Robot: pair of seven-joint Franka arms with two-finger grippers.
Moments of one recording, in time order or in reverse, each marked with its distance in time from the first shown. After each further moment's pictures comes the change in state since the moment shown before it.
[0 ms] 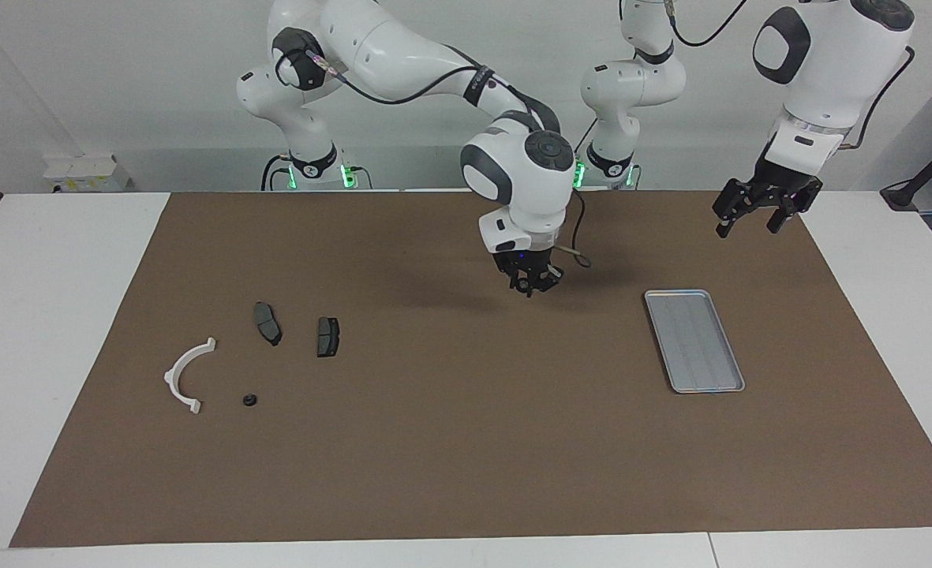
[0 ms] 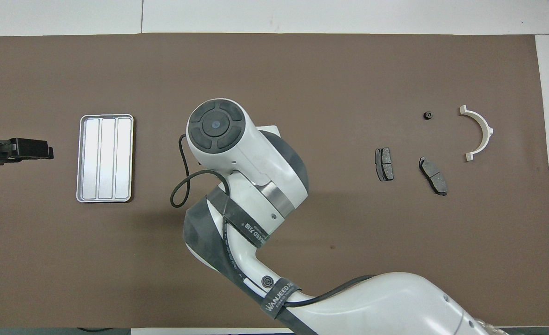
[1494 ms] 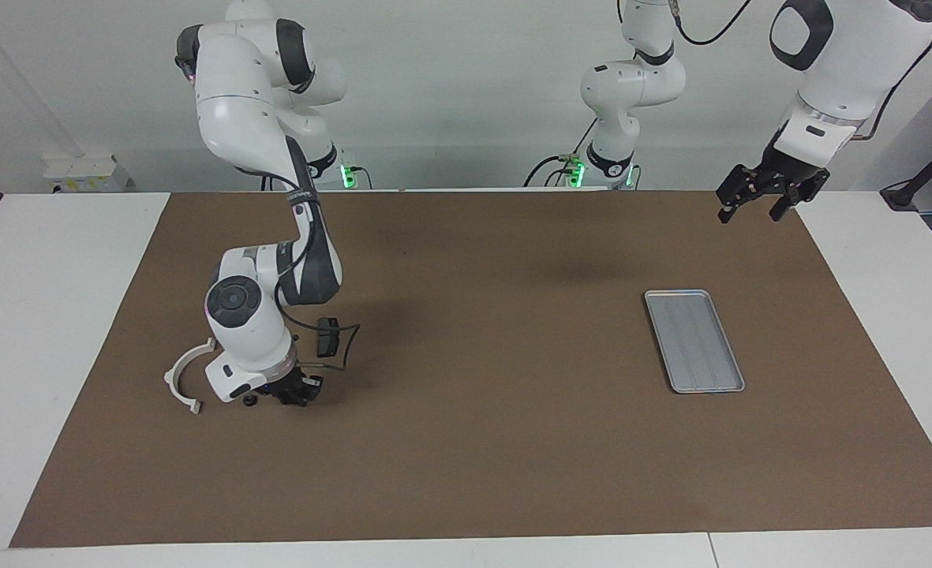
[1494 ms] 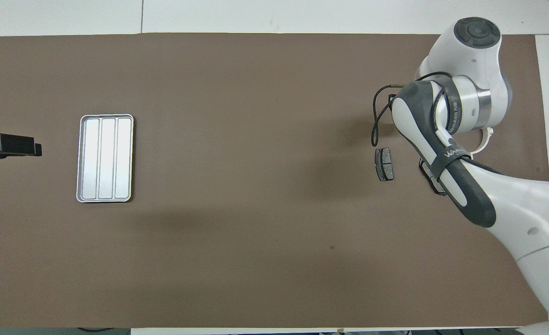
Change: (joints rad) left arm 0.005 0.035 0.017 0.111 -0.020 -0.091 0.044; right arm -0.537 -0.107 -0.160 -0.098 0.040 -0.160 -1.141
